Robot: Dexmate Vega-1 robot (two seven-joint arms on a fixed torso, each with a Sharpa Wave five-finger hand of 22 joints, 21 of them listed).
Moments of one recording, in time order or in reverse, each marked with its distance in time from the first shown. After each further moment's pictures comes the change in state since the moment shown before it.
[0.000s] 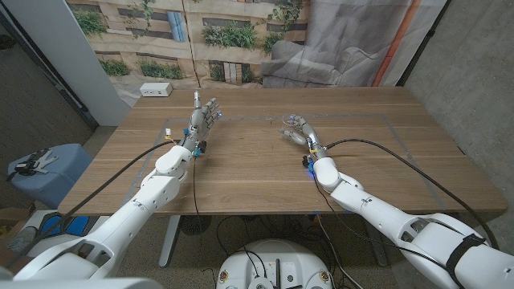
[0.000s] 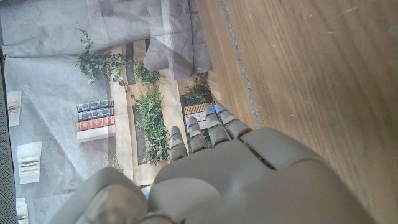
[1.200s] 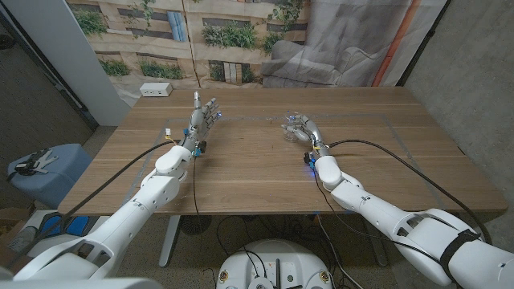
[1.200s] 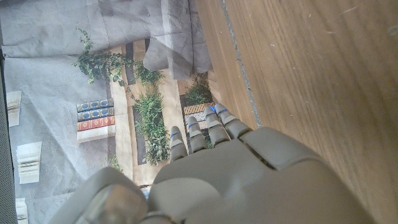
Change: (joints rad) left arm 0.000 0.001 0.000 0.000 0.000 0.001 0.000; left_hand 0.000 0.000 0.000 0.000 0.000 0.000 0.000 0.000 0.000 0.000 0.000 0.000 0.000 0.000 0.000 0.000 0.000 0.000 0.000 0.000 0.000; right arm 0.020 0.025 0.026 0.076 0.068 0.118 0.020; right_hand 0.063 0.029 -0.005 0.004 -0.011 0.229 -0.031 0.220 0.057 0.219 0.019 0.171 0.131 0.249 -0.007 0.165 0.133 0.153 -0.004 0.008 0.007
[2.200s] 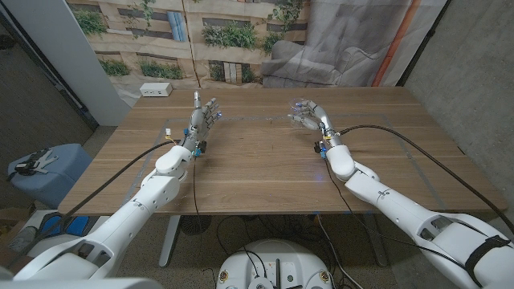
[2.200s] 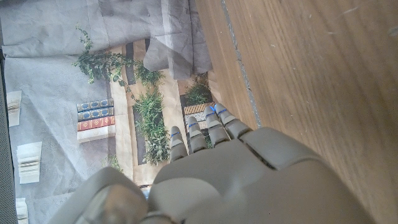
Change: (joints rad) left arm 0.000 -0.001 0.000 -0.001 0.000 0.000 0.001; left_hand 0.000 0.000 -0.003 0.003 0.000 0.000 0.000 0.000 0.000 0.000 0.000 0.000 0.000 0.000 0.000 0.000 0.000 0.000 0.000 0.000 0.000; right arm -0.041 -0.159 0.049 -0.254 -0.097 -0.071 0.003; right_hand 0.013 -0.013 -0.014 0.003 0.000 0.008 -0.013 0.018 -0.012 -0.001 -0.011 0.019 0.043 0.021 -0.004 0.041 0.061 0.065 0.000 0.016 0.005
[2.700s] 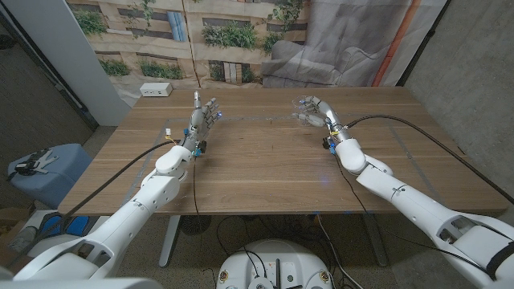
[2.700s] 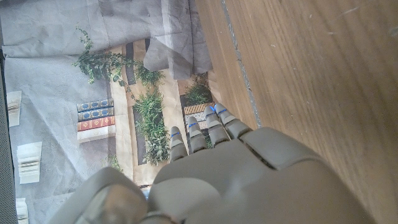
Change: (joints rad) left arm 0.000 0.000 0.000 0.000 0.000 0.000 0.000; left_hand 0.000 0.000 0.000 0.000 0.000 -0.004 -0.004 0.000 0.000 0.000 0.000 0.000 0.000 0.000 0.000 0.000 0.000 0.000 0.000 0.000 0.000; right arm -0.016 -0.108 0.018 -0.143 -0.069 -0.098 0.054; right_hand -0.002 0.002 -0.003 0.003 0.004 -0.005 -0.005 0.000 -0.006 0.000 0.000 0.000 0.004 -0.012 0.002 0.000 0.009 0.039 0.018 0.012 0.000
